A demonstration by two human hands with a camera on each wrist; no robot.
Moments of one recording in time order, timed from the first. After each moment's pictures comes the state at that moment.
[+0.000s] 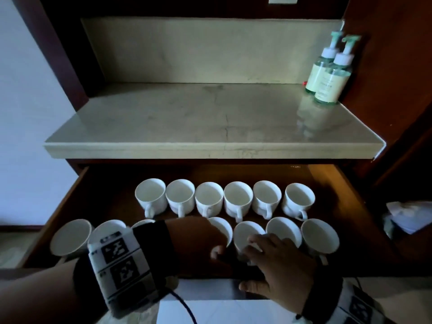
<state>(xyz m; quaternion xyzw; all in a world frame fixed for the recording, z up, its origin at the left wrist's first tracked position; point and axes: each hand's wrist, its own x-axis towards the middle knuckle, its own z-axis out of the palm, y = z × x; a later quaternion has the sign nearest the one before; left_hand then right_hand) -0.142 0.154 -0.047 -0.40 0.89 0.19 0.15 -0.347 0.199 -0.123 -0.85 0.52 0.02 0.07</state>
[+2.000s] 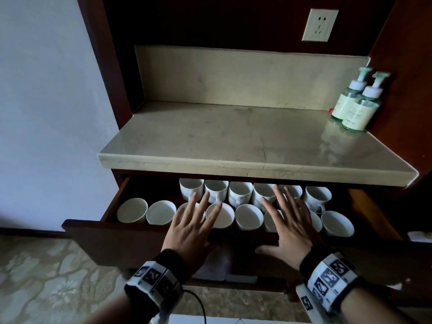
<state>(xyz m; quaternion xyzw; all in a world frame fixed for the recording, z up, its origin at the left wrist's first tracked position) -0.040 0.126 -0.147 -0.54 0.82 -0.11 -0.14 -0.305 0.112 -0.134 -0.81 0.57 -0.07 -0.05</state>
